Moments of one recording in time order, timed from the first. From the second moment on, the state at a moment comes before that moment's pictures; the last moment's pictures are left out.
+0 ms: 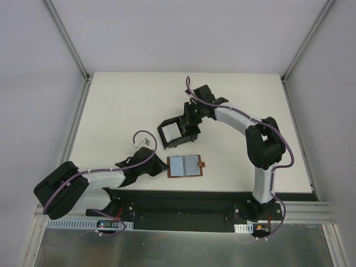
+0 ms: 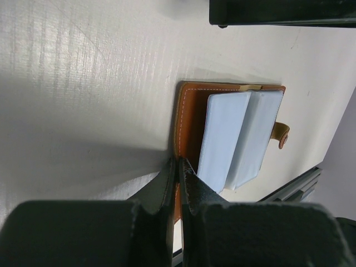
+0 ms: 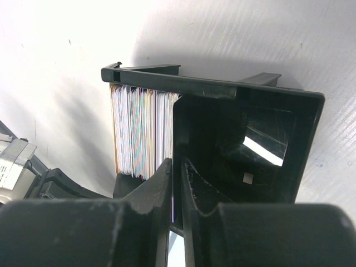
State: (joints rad) left arm -0.78 1.23 0.25 0.25 -0.02 -1.21; right arm 0.57 1.97 1.50 -0.45 -0.40 0.41
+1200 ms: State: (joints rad) left arm -0.77 1.29 0.27 0.29 0.03 -1.20; right arm 0.56 1.96 1.49 -0.44 -0.46 0.45
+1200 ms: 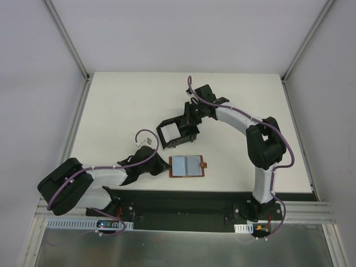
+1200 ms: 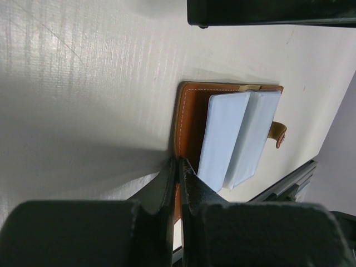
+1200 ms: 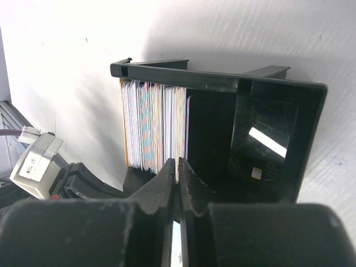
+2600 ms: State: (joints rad) left arm -0.76 1.30 0.27 0.29 0.04 -1.20; right arm 0.62 2.10 1.62 -0.50 -0.46 0.43
